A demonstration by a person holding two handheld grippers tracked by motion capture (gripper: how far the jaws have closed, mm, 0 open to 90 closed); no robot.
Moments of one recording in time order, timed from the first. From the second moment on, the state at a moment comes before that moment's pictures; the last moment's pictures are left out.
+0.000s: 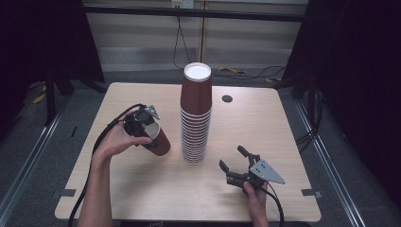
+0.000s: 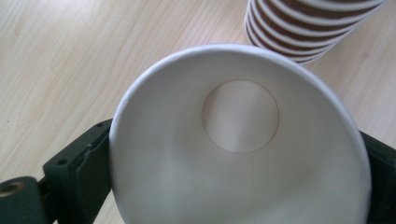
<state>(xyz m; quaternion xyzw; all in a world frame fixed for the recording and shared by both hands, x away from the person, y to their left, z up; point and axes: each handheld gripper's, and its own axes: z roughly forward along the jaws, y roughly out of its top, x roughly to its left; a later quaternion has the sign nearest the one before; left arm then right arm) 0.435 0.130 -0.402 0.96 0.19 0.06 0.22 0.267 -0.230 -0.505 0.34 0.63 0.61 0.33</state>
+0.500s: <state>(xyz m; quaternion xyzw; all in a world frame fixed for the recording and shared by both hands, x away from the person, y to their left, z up) 0.437 0.117 -0.415 0.96 0.18 0.07 0.22 0.267 -0.230 -0.505 0.35 0.63 0.61 0.33</state>
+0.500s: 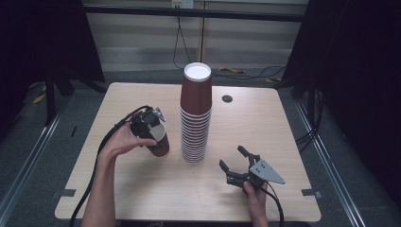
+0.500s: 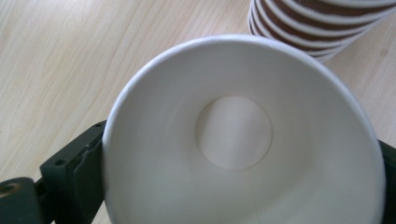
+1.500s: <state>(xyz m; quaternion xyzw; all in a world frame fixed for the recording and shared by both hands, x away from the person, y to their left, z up) 0.432 0.130 -0.445 0.94 0.19 0.03 0.28 0.267 -0.230 -0.505 0.35 0.63 0.61 0.33</state>
